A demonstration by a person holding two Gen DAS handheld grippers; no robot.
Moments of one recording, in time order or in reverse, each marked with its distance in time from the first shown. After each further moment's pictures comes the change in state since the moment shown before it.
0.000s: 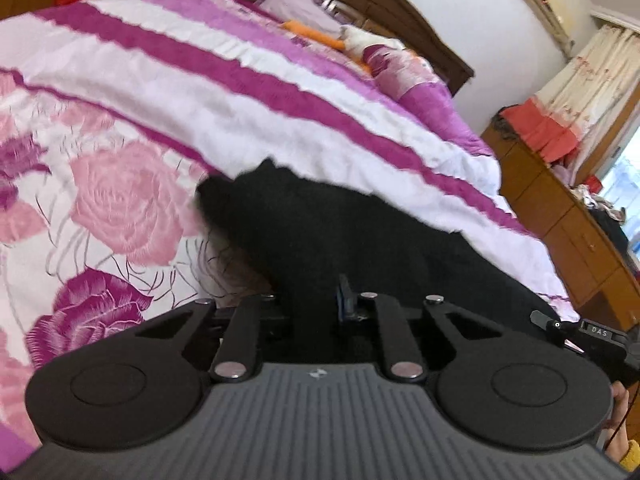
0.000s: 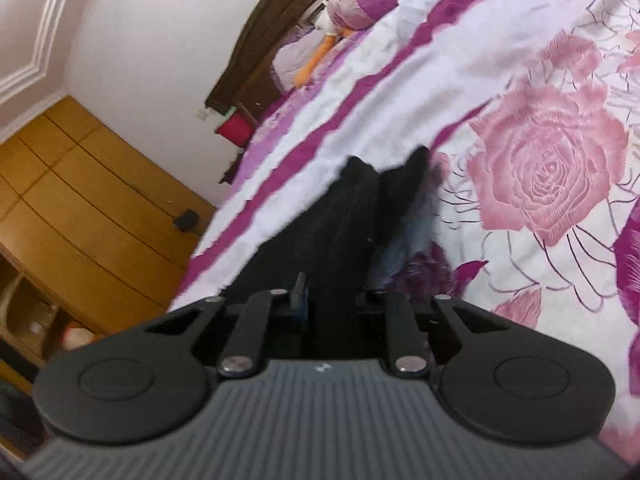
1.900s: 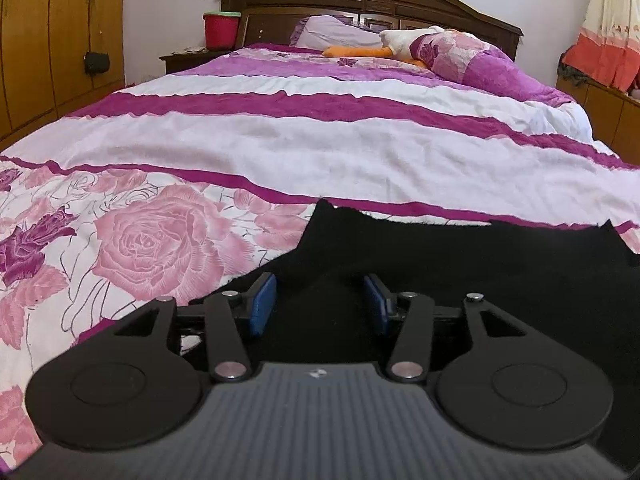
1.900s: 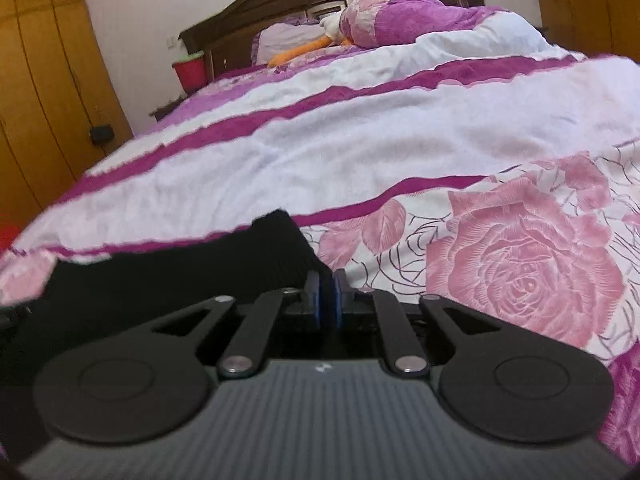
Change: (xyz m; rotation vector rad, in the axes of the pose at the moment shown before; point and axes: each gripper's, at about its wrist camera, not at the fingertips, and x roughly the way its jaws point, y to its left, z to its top) left arm 0.073 -0.011 -0.026 0.276 -0.099 0.374; right arm 0.048 0.001 0.002 -0.448 -0.023 -0.321
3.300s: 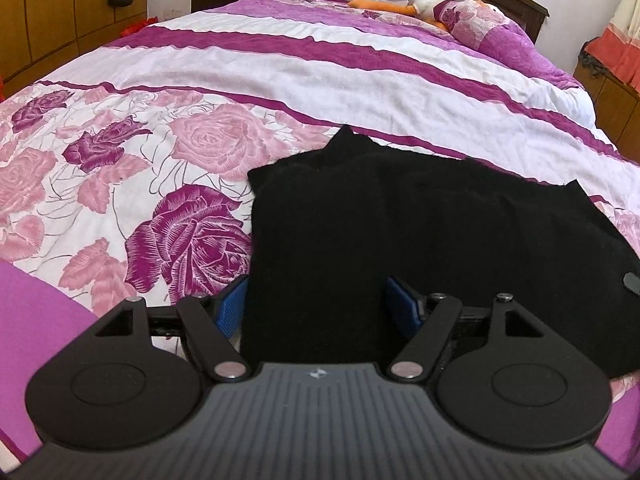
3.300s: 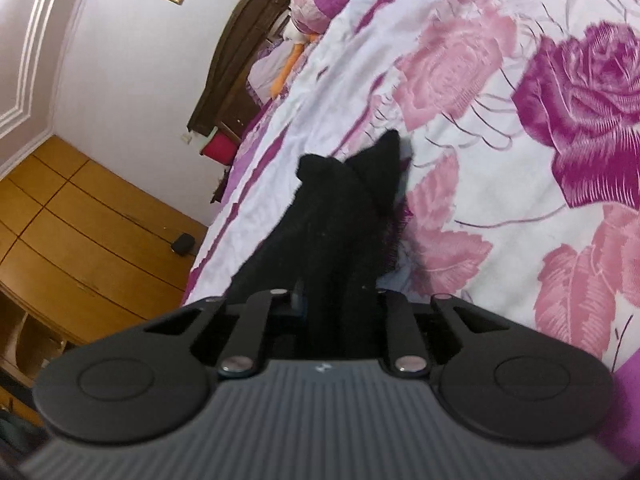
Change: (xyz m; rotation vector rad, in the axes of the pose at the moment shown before) left arm -0.090 0.007 -0.028 -0.101 0.184 0.020; right arm -0.065 -0.018 -0.072 0.574 -0.010 0.286
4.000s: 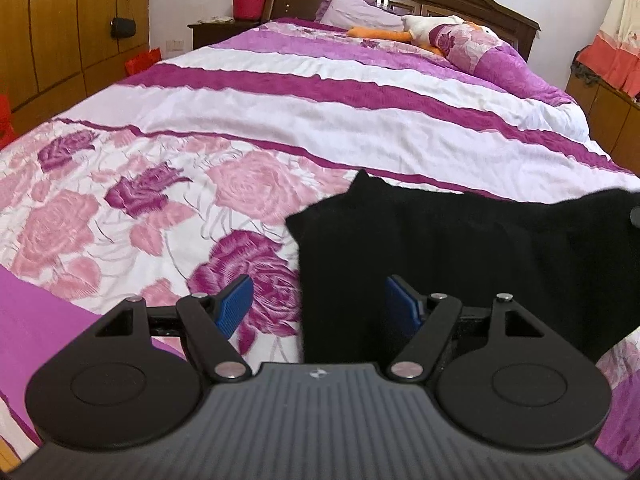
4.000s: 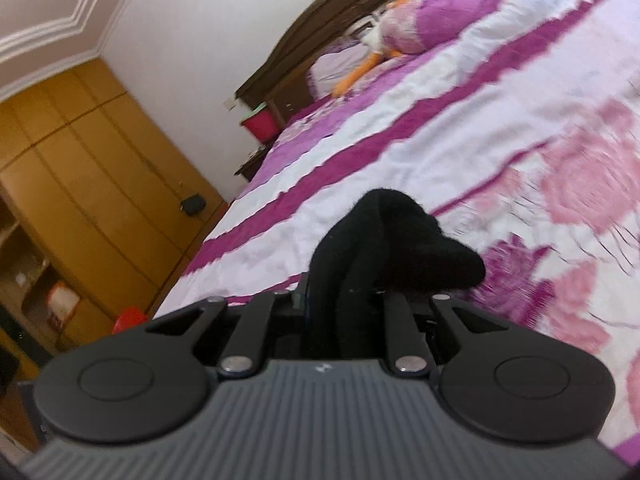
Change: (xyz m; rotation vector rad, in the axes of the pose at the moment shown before) left arm -0.050 0.022 0.011 0.041 -0.087 0.016; right arm 0.010 0.118 0.012 -0.328 0.010 0.018
